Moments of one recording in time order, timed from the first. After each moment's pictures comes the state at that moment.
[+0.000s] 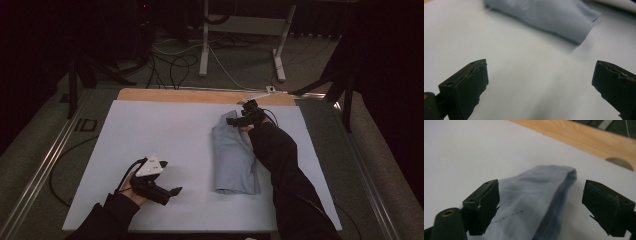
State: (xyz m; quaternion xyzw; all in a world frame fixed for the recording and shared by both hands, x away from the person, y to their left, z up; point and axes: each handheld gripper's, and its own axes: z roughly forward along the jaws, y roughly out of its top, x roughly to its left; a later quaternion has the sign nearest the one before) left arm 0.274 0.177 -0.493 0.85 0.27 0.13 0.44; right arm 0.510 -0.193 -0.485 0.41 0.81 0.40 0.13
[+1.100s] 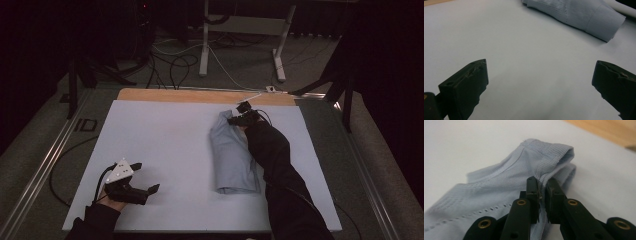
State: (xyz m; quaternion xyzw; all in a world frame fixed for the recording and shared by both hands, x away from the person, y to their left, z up) left arm 0.264 0.228 -0.511 0.80 0.34 0.16 0.47; right arm 0.528 -0.183 -0.510 0.40 0.84 0.36 0.10
